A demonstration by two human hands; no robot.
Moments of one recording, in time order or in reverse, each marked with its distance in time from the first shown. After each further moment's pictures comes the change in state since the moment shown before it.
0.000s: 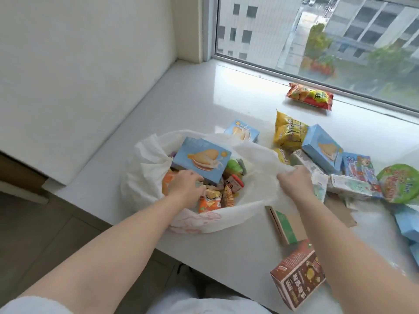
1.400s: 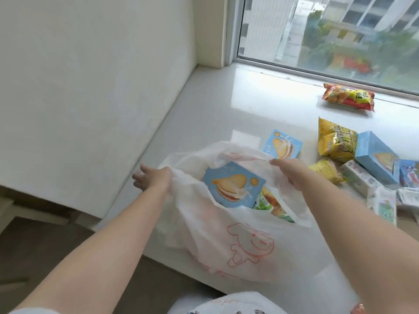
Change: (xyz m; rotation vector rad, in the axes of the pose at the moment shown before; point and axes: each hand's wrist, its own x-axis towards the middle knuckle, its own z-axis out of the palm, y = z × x) left_hand 0.090 -0.141 -0.111 -0.589 0.263 -0.815; right_hand 0.020 -0.127 0.075 0.309 -0.286 0.130
